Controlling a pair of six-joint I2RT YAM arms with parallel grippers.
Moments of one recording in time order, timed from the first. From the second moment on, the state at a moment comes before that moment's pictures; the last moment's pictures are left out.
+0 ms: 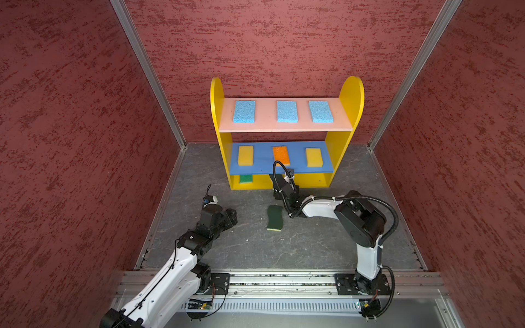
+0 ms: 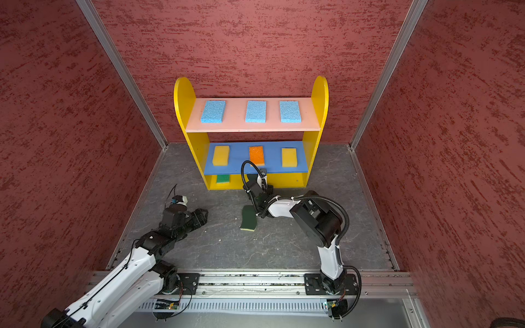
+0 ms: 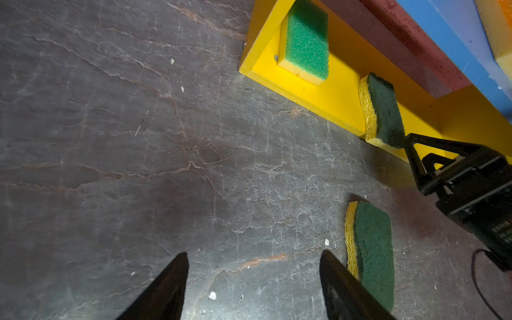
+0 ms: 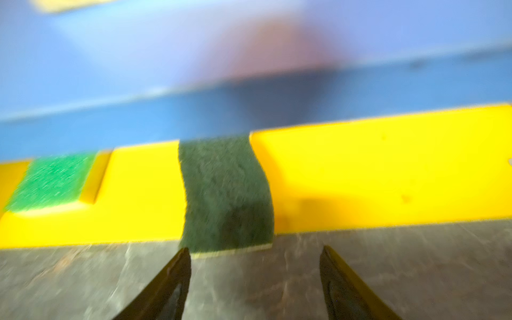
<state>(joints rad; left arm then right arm) -0.36 0.70 0.37 -0.41 -0.09 -0.73 0.81 1.90 1.05 0.18 0.57 0.62</state>
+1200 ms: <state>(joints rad) -0.39 0.78 0.38 -0.38 -0.06 -0.76 0.83 1.46 0.40 0.59 0.33 0.89</state>
